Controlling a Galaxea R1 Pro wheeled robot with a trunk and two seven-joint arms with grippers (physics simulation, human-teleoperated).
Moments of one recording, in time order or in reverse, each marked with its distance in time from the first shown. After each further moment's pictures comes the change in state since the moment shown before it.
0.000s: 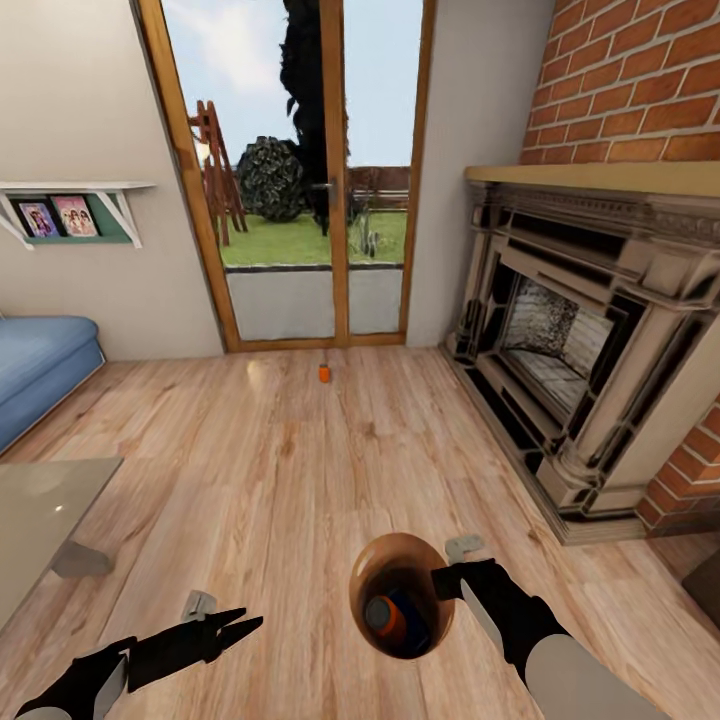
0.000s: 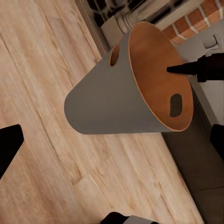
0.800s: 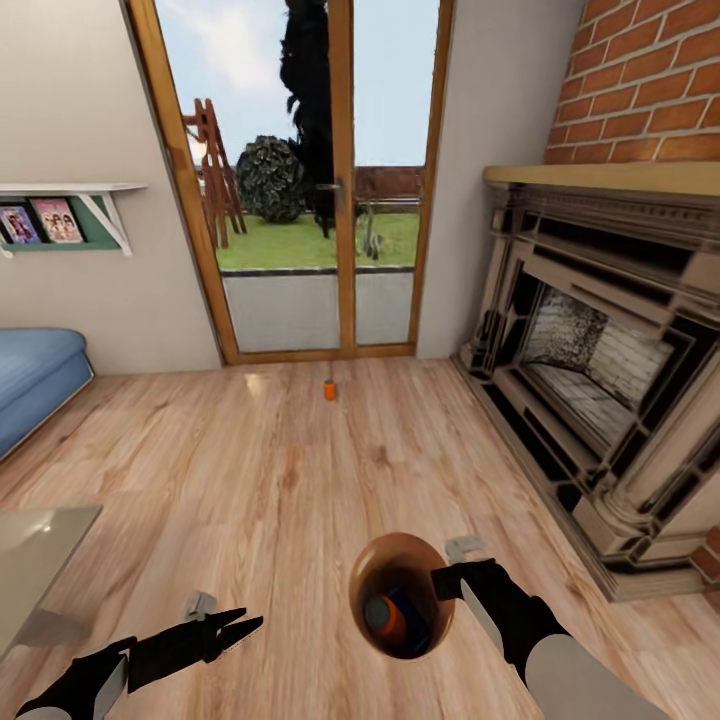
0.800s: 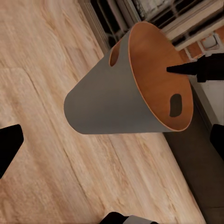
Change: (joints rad) left arm 0.000 0.000 0.000 0.000 0.000 0.002 0.000; right arm 0.000 0.000 0.000 0.000 -0.001 0.000 0.000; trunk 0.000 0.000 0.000
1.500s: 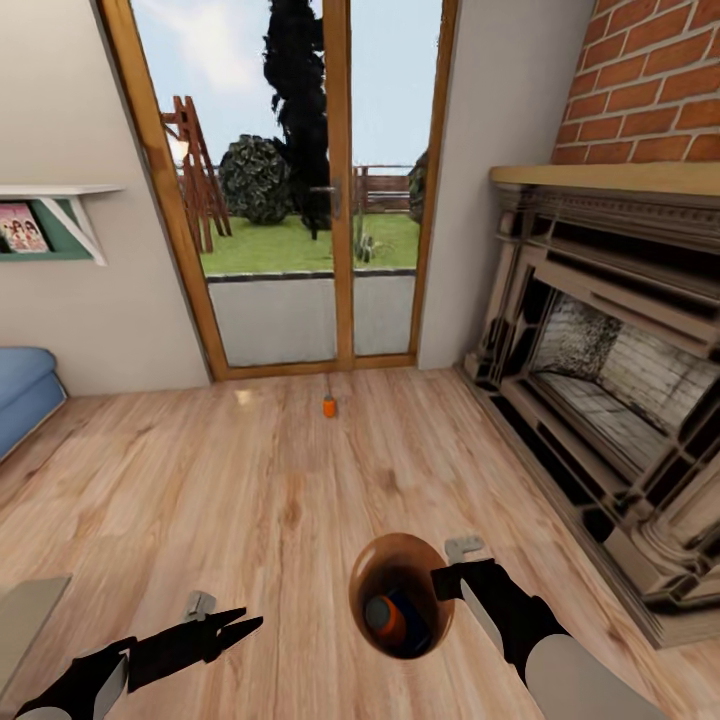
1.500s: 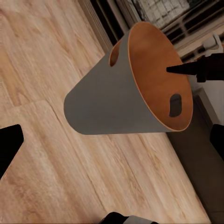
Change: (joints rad) left arm 0.000 0.000 0.000 0.000 0.000 -0.001 -0.001; right arm 0.000 0.000 0.000 0.000 0.002 0.000 0.001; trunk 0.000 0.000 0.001
